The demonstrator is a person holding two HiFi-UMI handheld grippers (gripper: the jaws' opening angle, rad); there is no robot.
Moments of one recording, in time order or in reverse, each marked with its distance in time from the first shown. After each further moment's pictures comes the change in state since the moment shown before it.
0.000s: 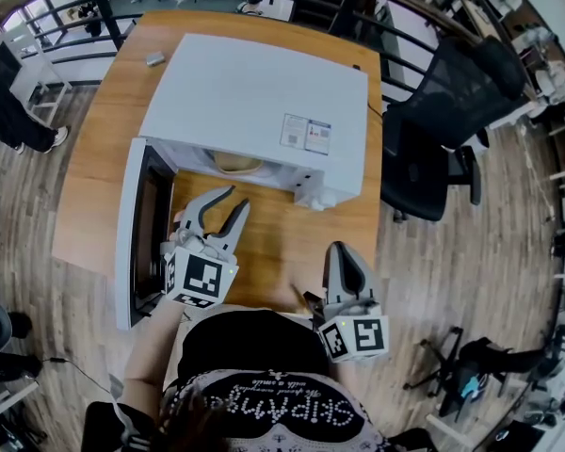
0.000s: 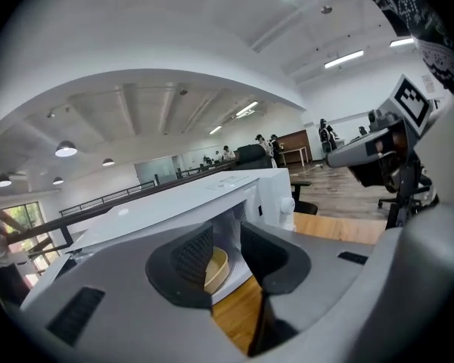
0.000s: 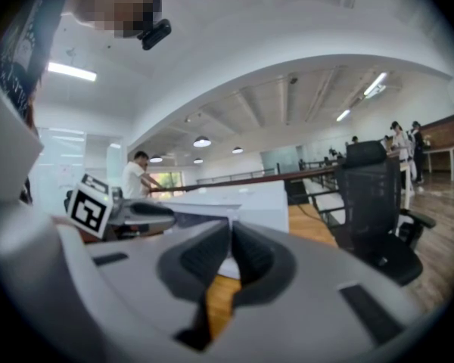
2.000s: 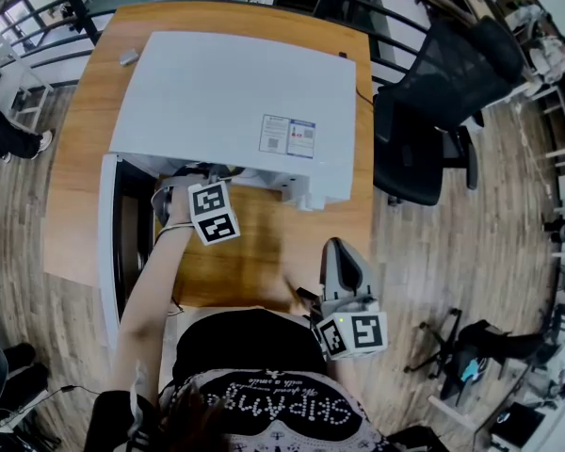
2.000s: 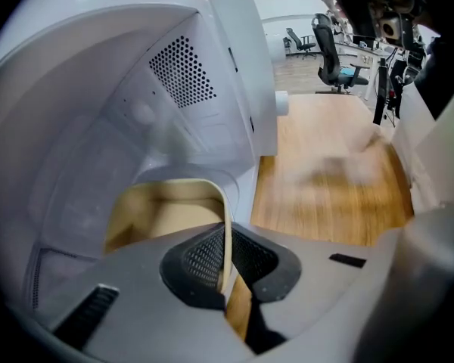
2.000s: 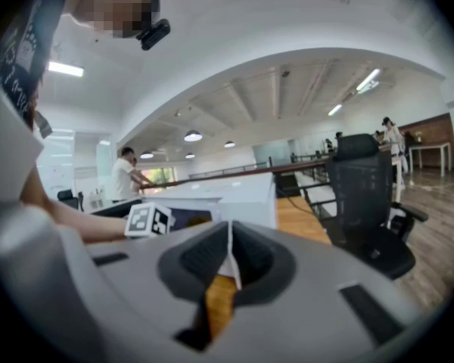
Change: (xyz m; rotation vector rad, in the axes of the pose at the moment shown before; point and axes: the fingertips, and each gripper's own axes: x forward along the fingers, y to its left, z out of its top) left arm 0.126 -0.007 -0.152 0.565 0.641 -0.394; right arm 0.019 -0.030 -0.011 0.034 0.050 -0.058
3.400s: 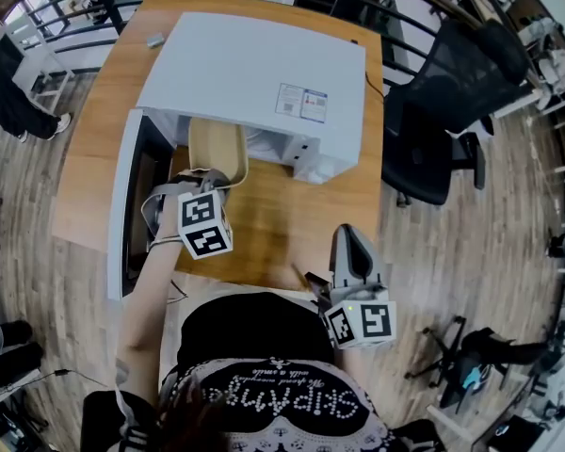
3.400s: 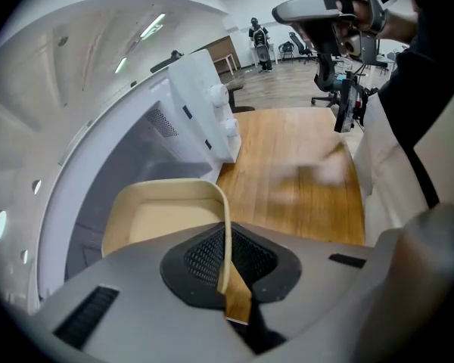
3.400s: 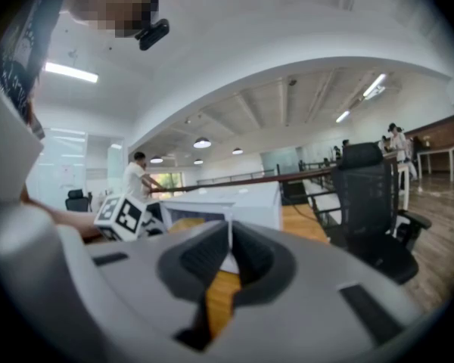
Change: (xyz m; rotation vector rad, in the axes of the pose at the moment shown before) left arm -0.096 -0.071 -0.012 -0.041 -0.002 0.000; right arm -0.049 0.015 0.005 -0.041 -0.058 0.060
